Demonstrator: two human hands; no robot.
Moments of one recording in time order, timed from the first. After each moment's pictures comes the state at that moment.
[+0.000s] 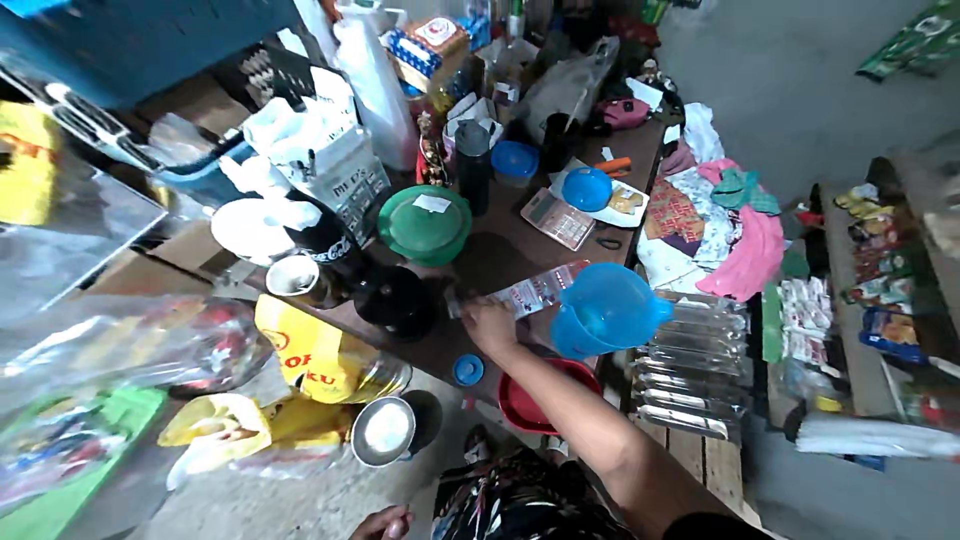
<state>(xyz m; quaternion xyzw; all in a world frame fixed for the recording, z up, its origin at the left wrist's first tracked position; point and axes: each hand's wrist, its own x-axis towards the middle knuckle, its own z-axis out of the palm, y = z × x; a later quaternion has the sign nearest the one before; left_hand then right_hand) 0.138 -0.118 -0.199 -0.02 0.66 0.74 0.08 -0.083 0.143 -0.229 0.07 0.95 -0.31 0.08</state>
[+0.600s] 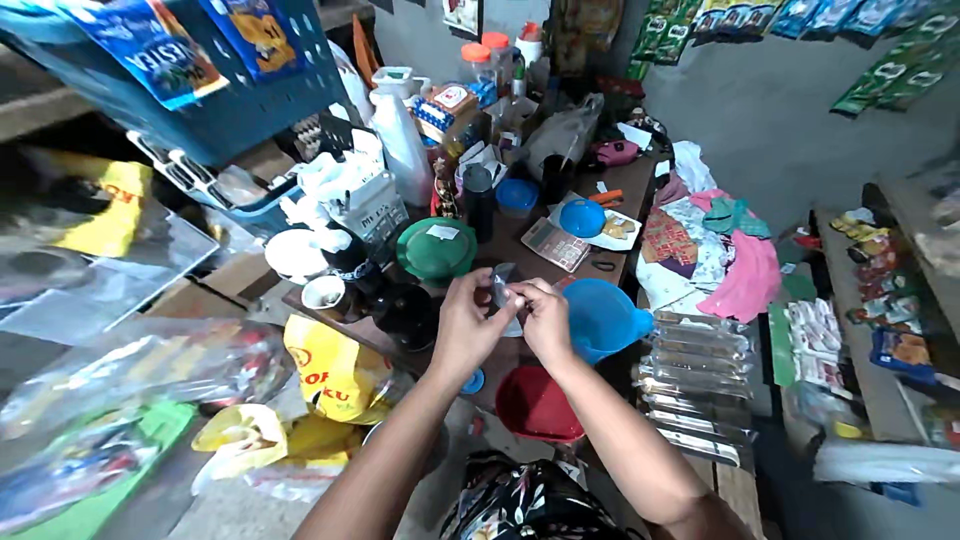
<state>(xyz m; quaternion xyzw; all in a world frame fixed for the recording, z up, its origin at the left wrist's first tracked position) -0.053 0.053 -0.083 0.19 0.83 0.53 0.03 -0.025 0.193 -0.128 0.04 0.84 -0.46 -0.28</state>
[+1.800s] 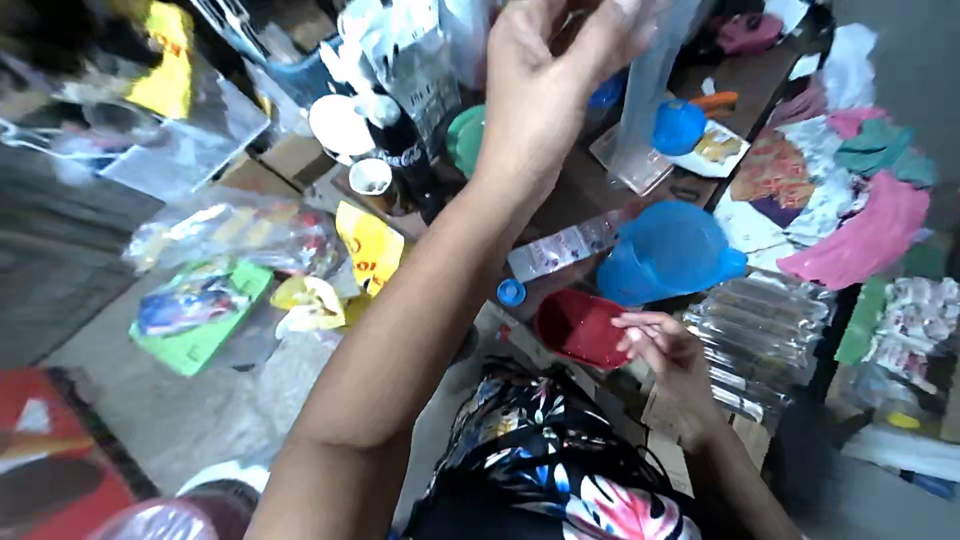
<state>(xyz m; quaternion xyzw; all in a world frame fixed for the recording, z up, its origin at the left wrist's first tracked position) -0.095 0.073 0.007 0.26 0.52 0.81 -0.02 0.130 0.246 -0.175 -0.01 0.74 -0.67 -0.10</state>
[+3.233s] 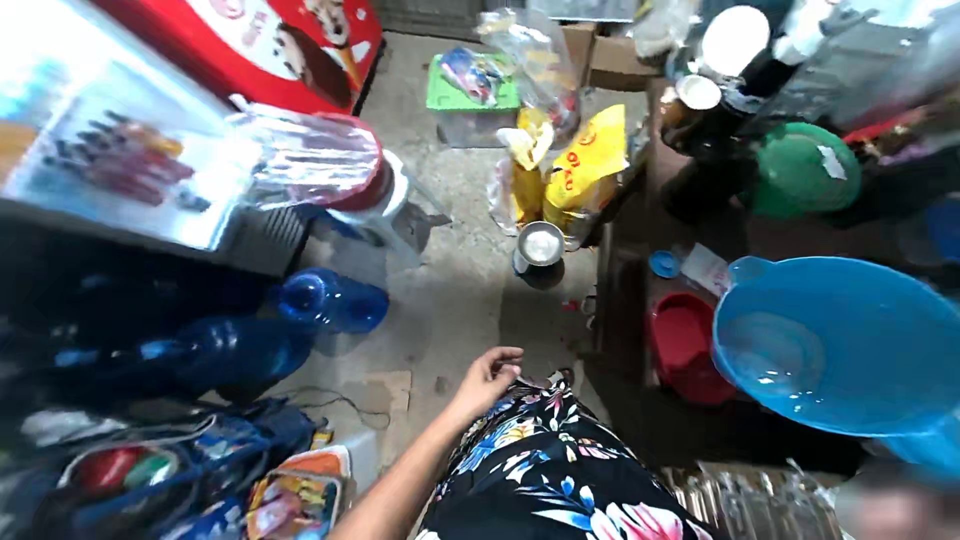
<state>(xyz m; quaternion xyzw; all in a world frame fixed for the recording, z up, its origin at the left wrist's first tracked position) 0.367 0.014 -0.213 -0.38 0.61 0.69 0.01 0.115 0.304 -0.085 -0.19 0.67 -0.72 0.04</state>
